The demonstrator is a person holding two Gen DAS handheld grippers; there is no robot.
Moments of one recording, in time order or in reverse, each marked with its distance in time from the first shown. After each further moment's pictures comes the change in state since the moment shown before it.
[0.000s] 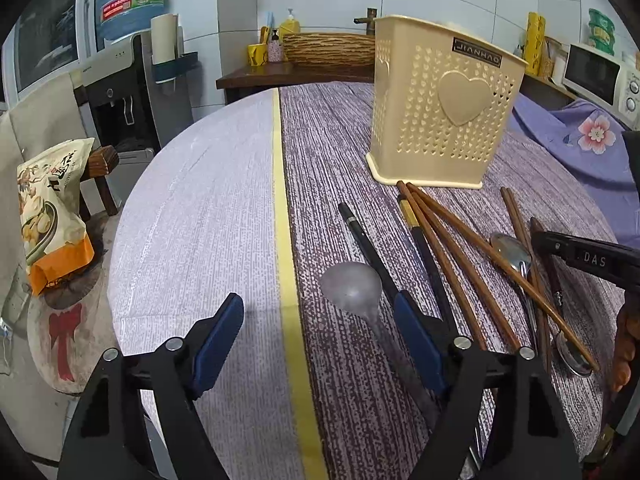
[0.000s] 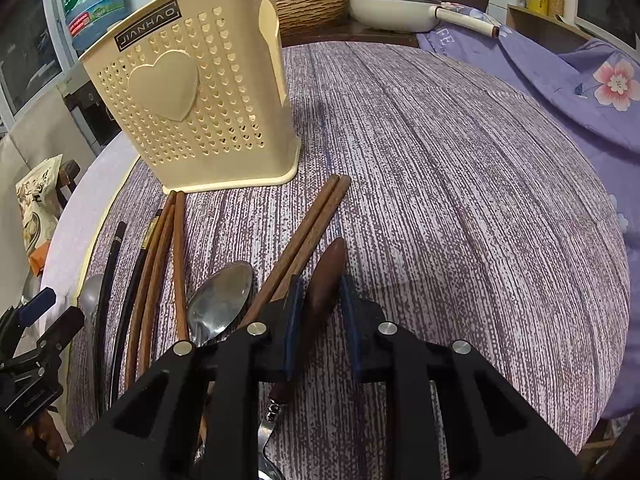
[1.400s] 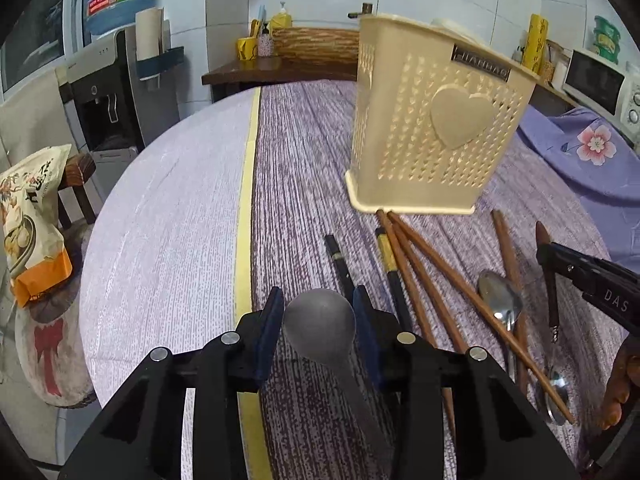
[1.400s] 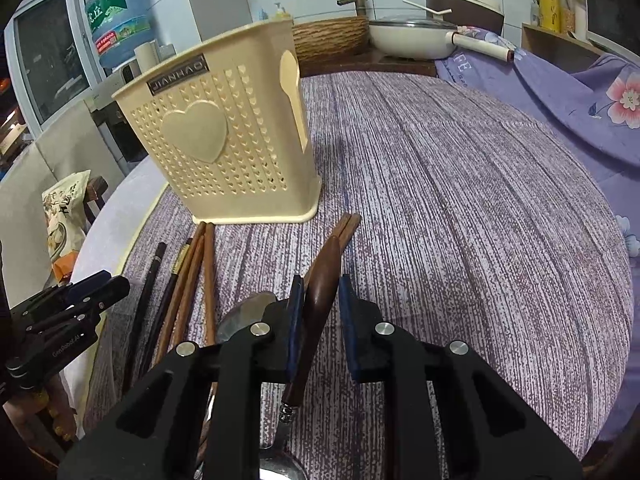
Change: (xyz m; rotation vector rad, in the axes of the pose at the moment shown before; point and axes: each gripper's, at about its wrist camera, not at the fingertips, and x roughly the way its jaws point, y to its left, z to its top) left arm 0.015 -0.016 0.032 -0.021 0.007 -0.043; right arm -0.022 -0.006 0.015 -0.022 -0.104 0.099
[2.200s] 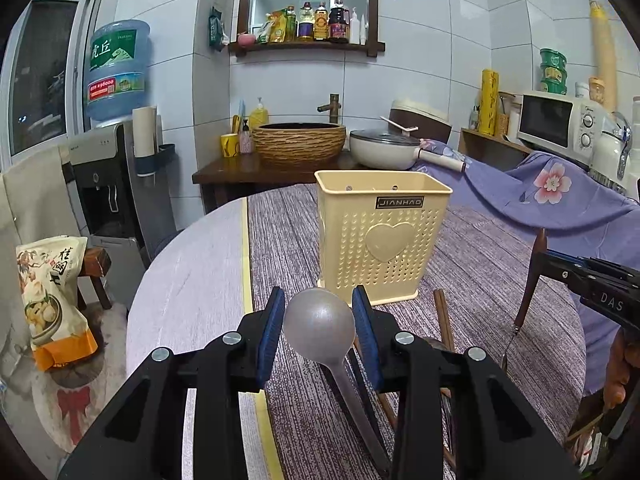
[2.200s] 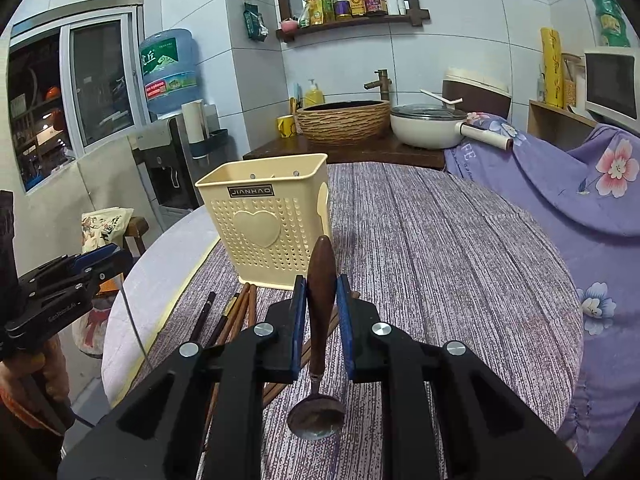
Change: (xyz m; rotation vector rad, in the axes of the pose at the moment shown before) left arm -0.092 -0.015 0.018 0.083 -0.309 -0.057; right arm -0.106 0.001 0.009 -0.104 -0.260 0.064
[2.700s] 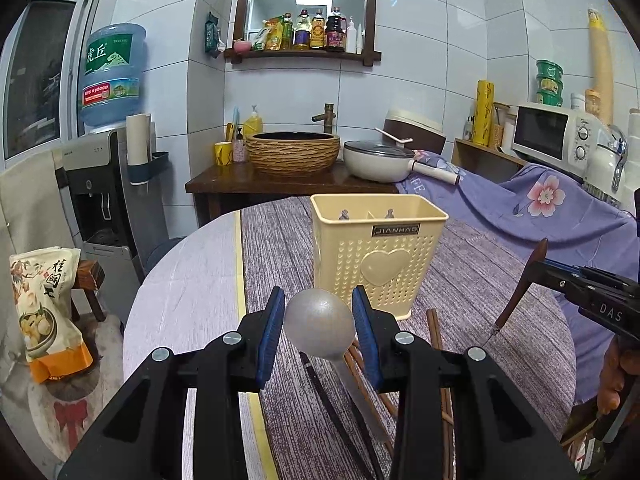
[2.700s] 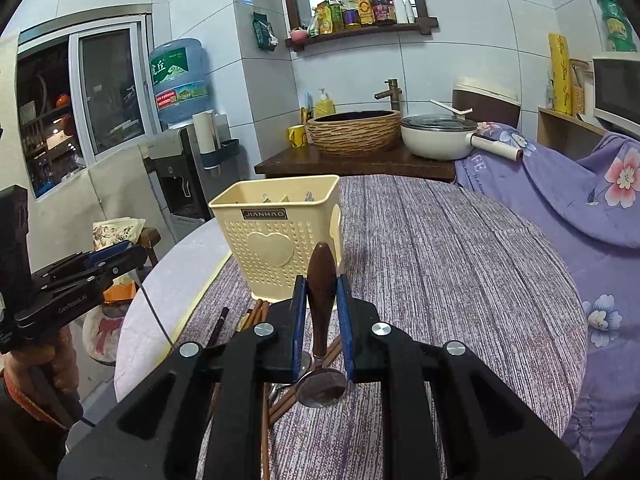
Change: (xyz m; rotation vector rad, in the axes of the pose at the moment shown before) left arm 0.001 0.003 0.021 -0.012 -0.024 -0.038; right arm -0.002 0.004 0.018 0.001 -0.022 0.047
